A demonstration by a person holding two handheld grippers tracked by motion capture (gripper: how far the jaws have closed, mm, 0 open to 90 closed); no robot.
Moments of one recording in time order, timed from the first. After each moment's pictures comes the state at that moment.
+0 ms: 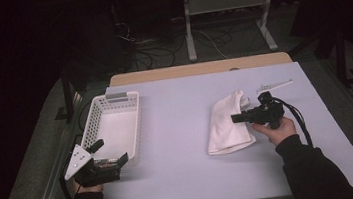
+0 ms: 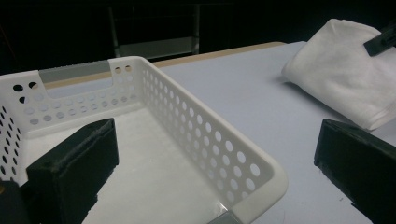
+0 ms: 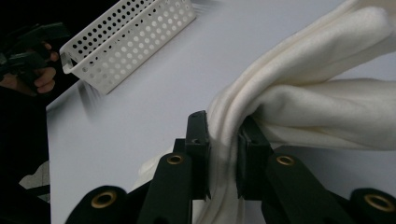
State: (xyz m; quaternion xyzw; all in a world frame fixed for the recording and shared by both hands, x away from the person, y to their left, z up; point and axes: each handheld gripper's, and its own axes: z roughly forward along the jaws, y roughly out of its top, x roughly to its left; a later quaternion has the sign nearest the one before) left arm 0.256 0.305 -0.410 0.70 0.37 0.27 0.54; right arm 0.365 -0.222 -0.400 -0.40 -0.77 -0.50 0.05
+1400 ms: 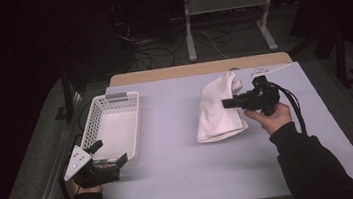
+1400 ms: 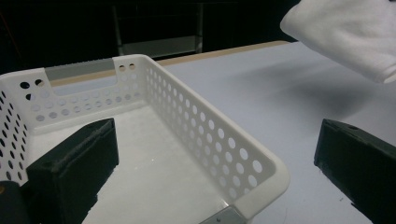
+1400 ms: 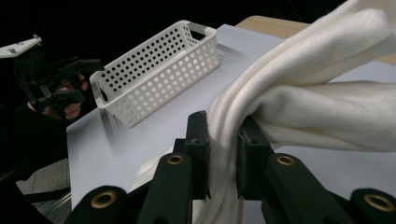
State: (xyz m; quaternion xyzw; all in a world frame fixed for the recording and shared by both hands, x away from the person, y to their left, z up) left arm 0.254 0.306 -0.410 0.70 0.38 0.27 0.54; right arm 0.367 -0.197 -0.336 -0.35 -0.77 -0.53 0.01
